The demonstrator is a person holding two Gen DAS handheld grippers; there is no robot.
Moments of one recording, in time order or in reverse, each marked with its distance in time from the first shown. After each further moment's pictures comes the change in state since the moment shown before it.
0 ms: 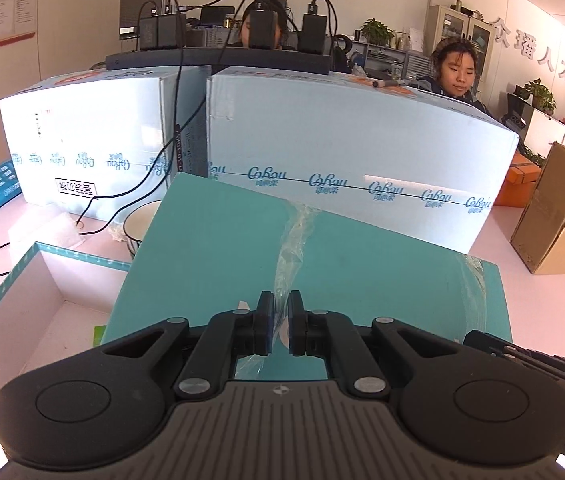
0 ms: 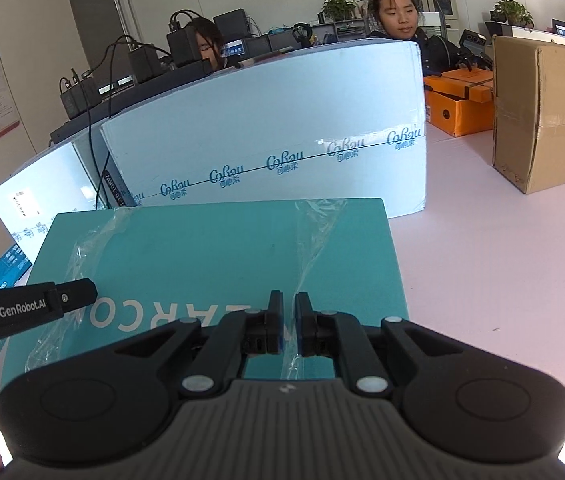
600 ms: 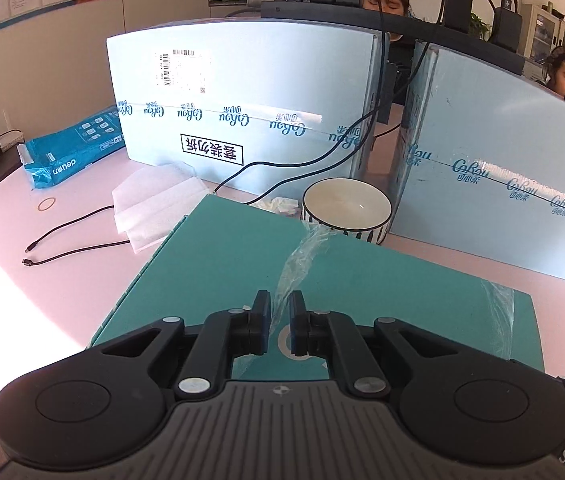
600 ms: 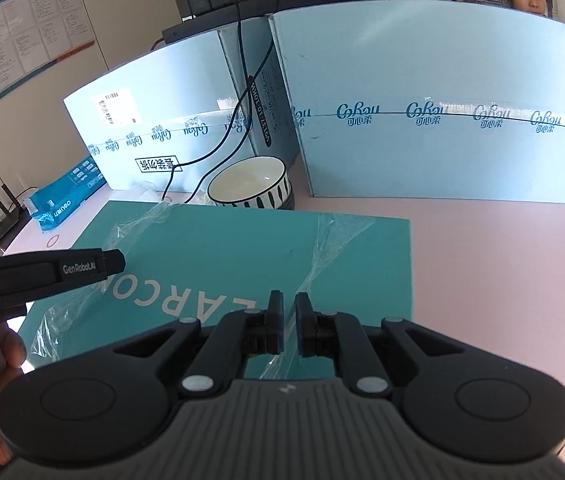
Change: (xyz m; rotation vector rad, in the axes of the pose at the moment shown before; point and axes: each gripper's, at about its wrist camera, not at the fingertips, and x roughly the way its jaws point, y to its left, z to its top) left arm 0.054 0.166 0.009 -0.114 0.076 0.181; right arm 0.073 0.158 -0.023 -0.176 0.170 0.159
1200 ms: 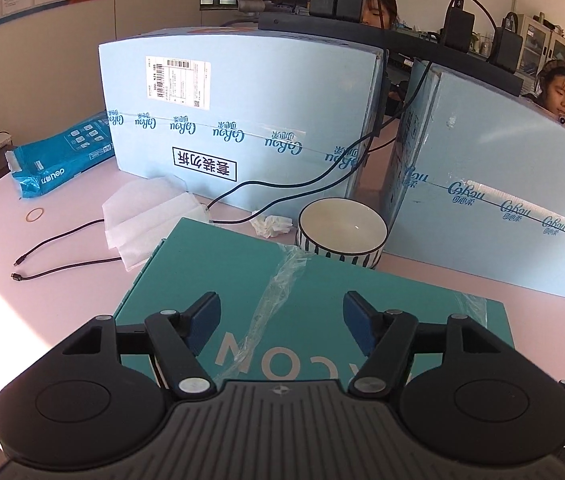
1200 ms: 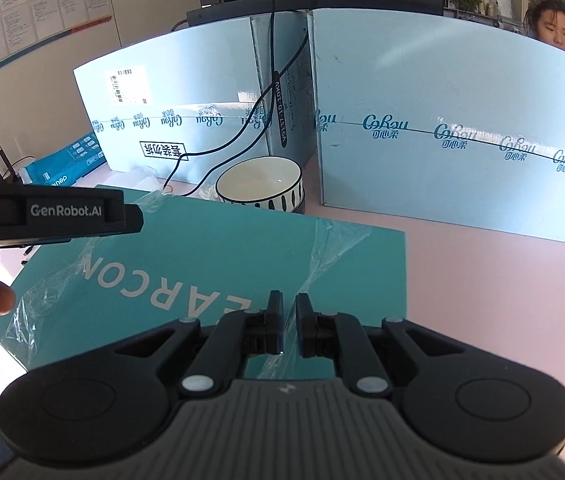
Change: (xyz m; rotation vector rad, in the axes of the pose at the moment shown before) left arm 0.003 0.006 0.013 0.004 -0.020 -0.048; right arm 0.017 0.015 0.005 -0.110 -0.011 -0.020
